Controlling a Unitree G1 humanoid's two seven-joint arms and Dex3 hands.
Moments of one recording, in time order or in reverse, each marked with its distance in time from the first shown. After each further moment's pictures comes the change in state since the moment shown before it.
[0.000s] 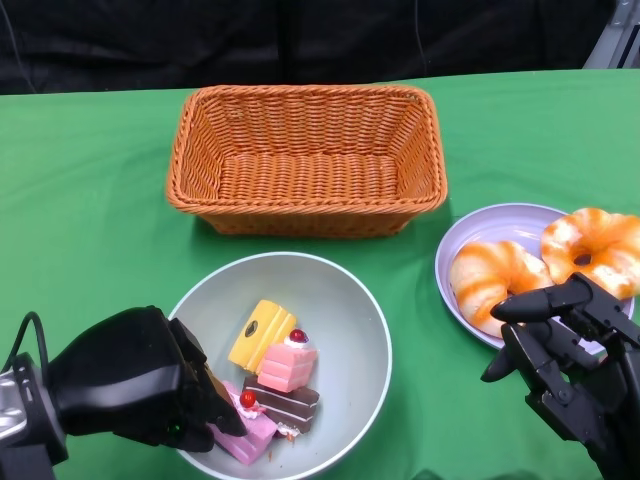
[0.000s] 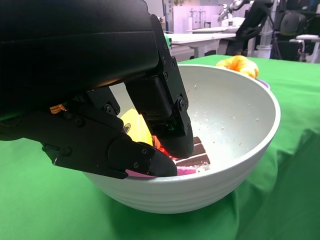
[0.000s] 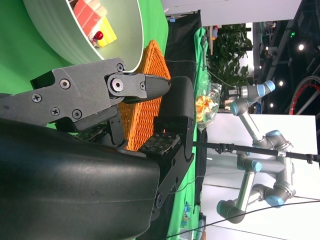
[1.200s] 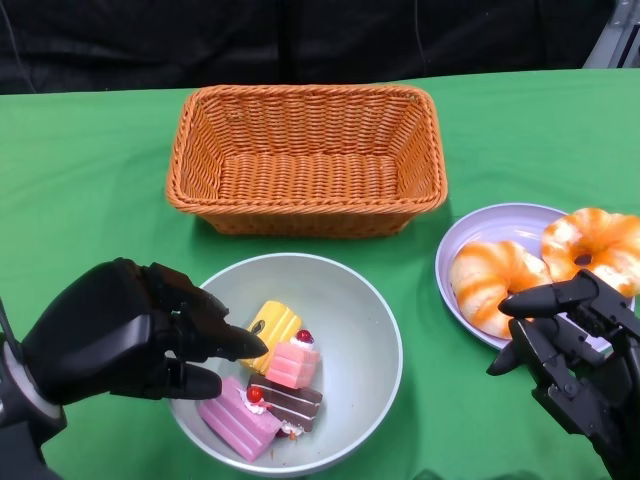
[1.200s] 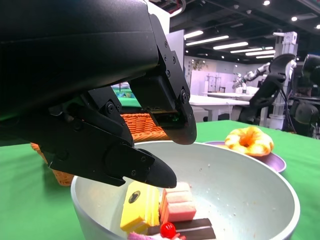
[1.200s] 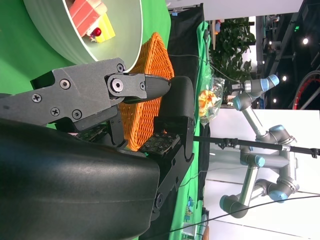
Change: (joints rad) left arm -0.028 0.036 -0.034 0.000 -0.106 0.037 0.261; right arm -0.024 0.002 -0.028 0.039 0.003 -0.002 0.003
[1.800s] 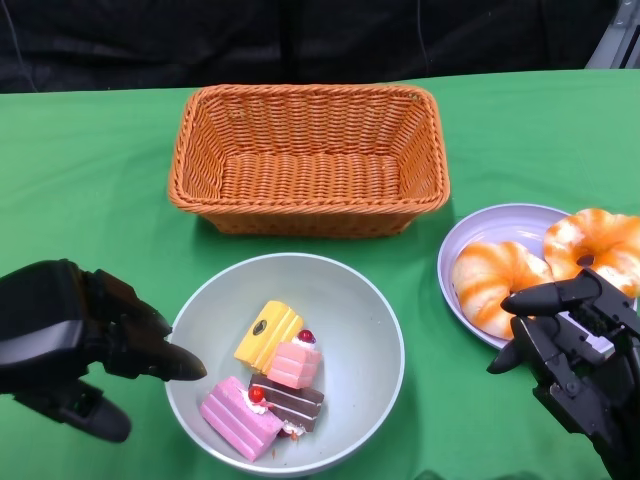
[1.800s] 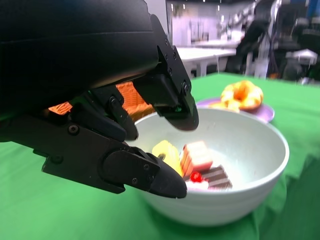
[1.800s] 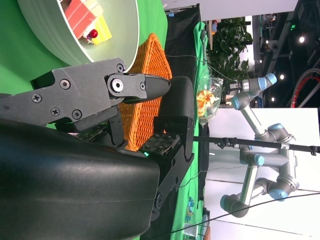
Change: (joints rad) left arm -0.051 0.209 0.007 0.082 -0.157 -0.230 -0.293; right arm 0.002 0.006 -0.001 -0.007 0.015 0.009 -0.002
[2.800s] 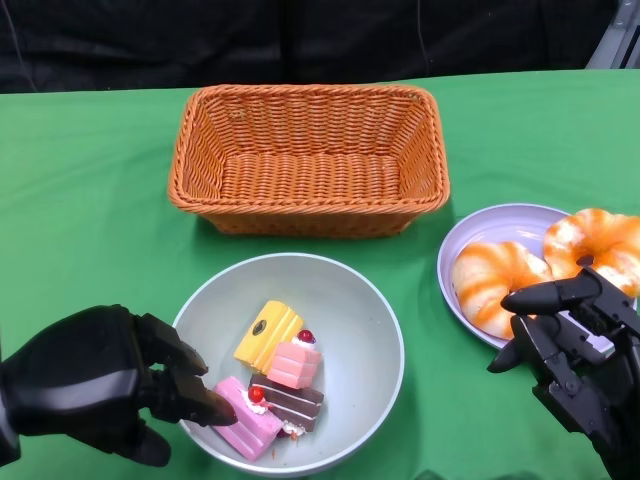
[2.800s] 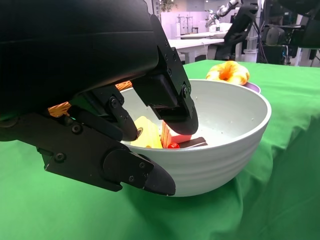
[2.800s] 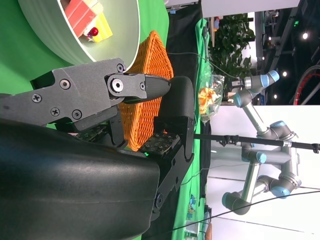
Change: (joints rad) left arm 0.011 -0.115 -0.076 -0.004 0.327 0.092 0.261; right arm 0.003 0.007 0.000 -0.013 -0.015 0.016 -0.014
